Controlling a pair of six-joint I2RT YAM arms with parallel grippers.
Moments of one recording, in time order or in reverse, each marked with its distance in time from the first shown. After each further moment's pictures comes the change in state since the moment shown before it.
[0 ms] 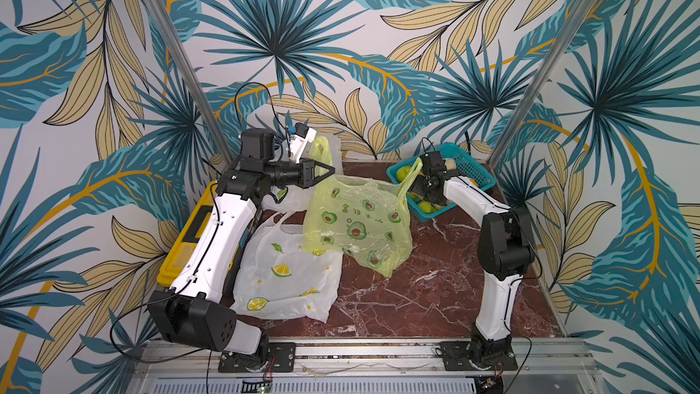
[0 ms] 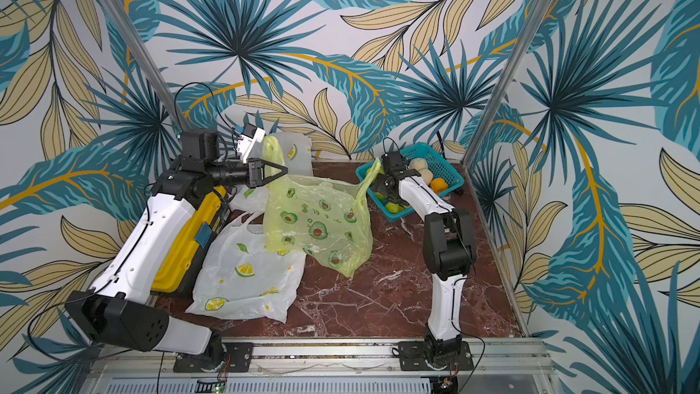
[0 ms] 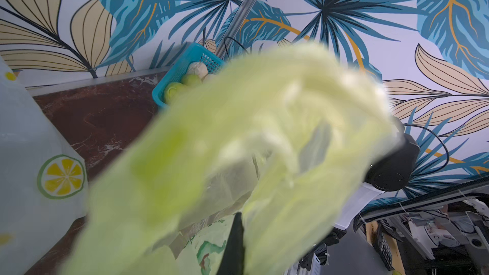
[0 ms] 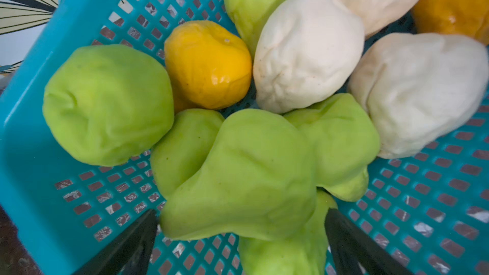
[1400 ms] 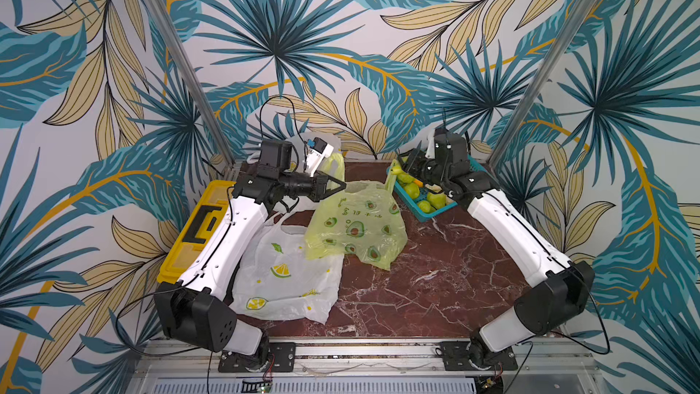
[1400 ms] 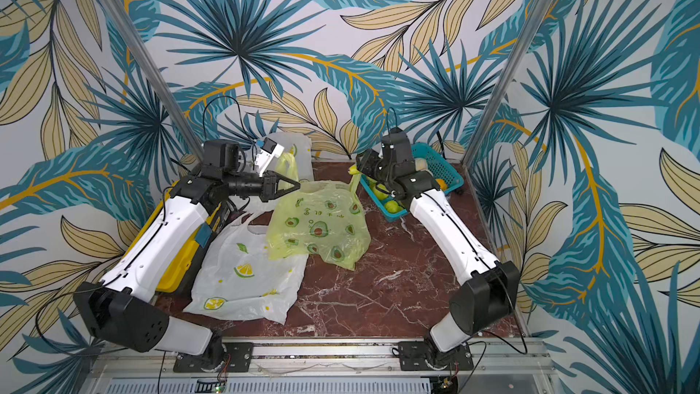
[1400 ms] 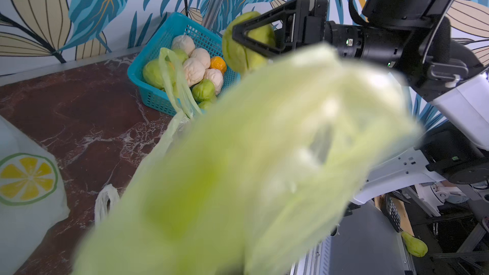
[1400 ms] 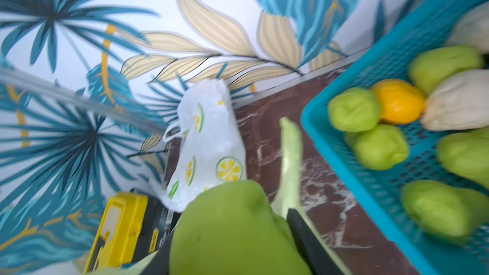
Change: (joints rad) left arm -0.107 0.014 -0.056 -0.001 -0.013 0.135; right arm 0.232 -0.427 -0.028 0.154 -0.233 0.077
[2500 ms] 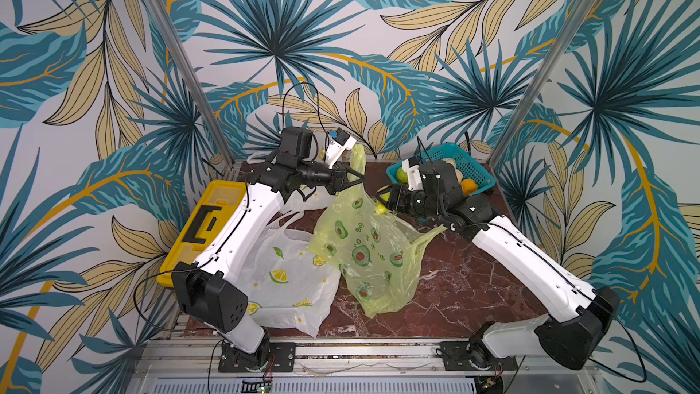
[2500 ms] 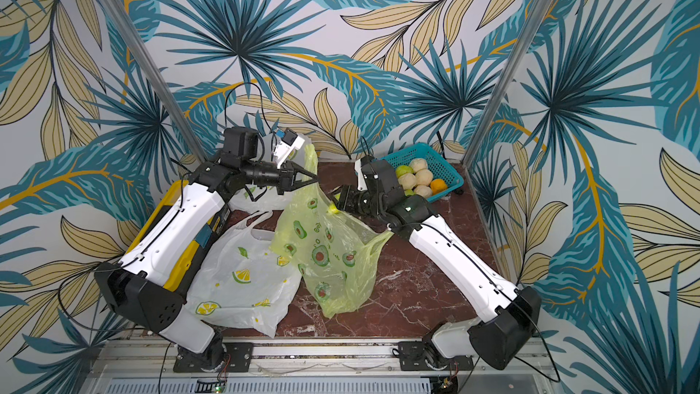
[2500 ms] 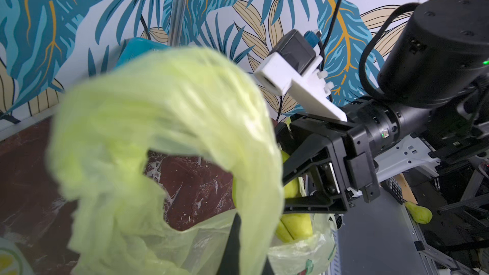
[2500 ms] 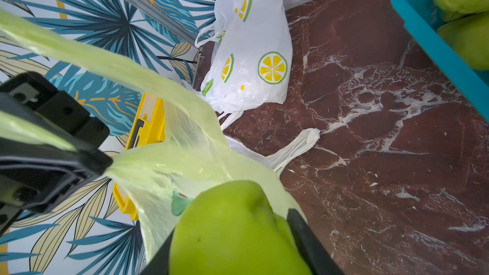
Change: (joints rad) left arm -0.103 0.133 0.193 -0.009 0.029 0.089; right arm 0.167 -0.223 -0.205 -0.151 -0.113 0.005
